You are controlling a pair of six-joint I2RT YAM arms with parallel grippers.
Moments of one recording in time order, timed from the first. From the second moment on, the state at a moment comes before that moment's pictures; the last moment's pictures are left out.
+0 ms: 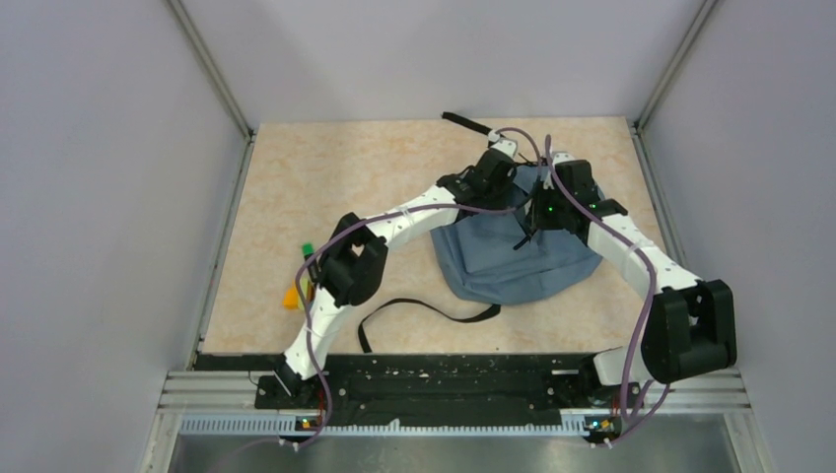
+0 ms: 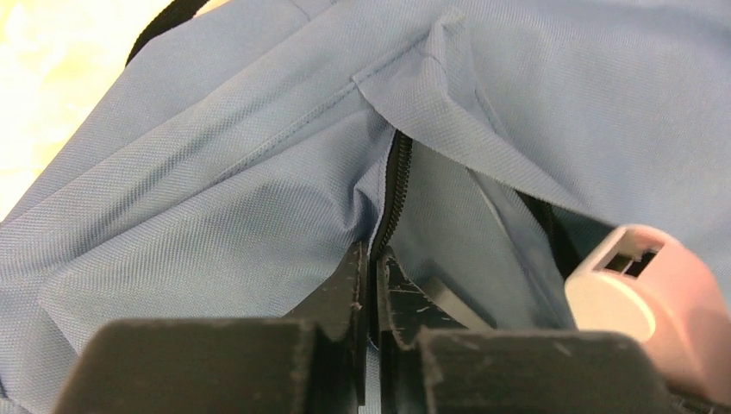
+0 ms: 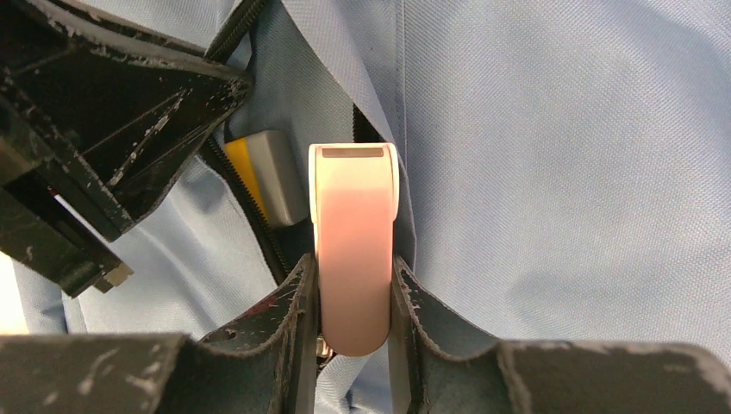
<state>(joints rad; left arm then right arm) -0.83 2.30 2.02 -0.38 -0.19 -0.38 0.23 1.39 0.99 -0.39 -0.03 0.18</state>
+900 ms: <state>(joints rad) -0.79 2.14 1.82 -0.26 0.01 -0.31 0.19 1.54 1.03 -0.29 -0.43 0.06</state>
